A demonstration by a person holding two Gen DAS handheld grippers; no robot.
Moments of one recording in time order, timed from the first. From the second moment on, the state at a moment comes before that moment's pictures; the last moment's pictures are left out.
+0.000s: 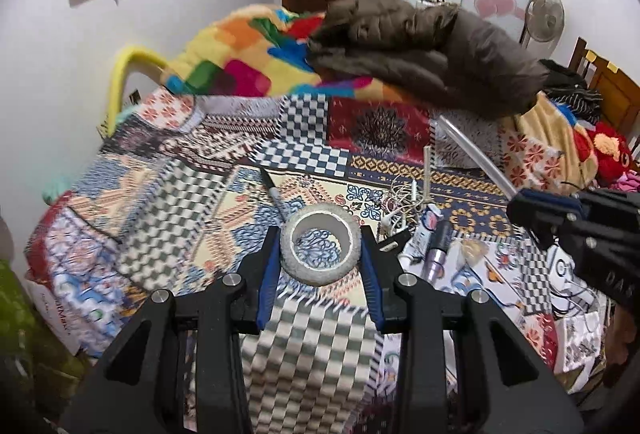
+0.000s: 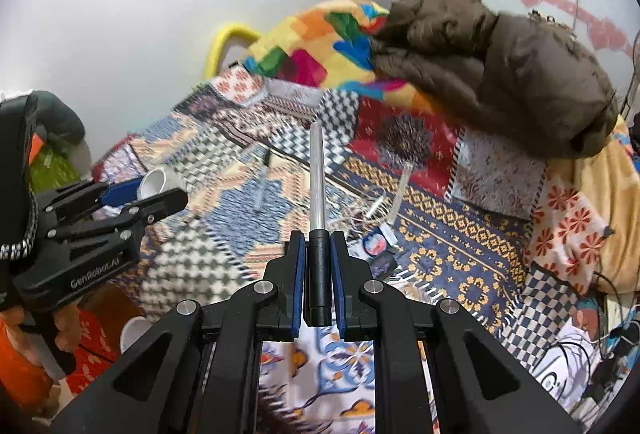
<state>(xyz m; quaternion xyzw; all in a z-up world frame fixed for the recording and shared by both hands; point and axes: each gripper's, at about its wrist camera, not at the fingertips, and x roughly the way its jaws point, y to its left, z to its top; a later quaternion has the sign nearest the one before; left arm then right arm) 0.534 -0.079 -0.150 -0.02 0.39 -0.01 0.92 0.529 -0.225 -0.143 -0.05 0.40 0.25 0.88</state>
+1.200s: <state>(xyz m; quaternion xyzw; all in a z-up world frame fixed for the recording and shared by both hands) 0.172 0.121 -0.096 -0.12 0.34 0.13 0.92 0.281 -0.034 -0.100 -0.11 0.38 0.37 0.84</state>
